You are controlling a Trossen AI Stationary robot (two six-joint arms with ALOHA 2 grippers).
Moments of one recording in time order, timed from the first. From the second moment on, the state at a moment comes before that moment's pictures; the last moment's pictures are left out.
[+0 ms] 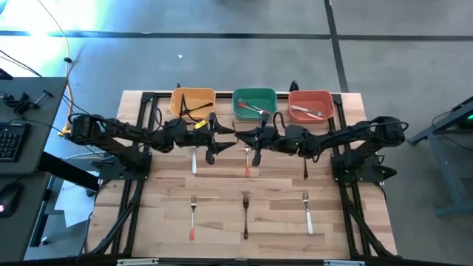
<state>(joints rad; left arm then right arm) 0.13 1.41 0.57 0.99 0.13 -0.05 0.00 1.53 0.79 0.90 0.15 -0.11</state>
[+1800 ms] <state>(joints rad) 0.72 1.37 0.86 -0.25 -0.24 0.40 0.01 1.30 0.86 0.17 0.56 -0.18</state>
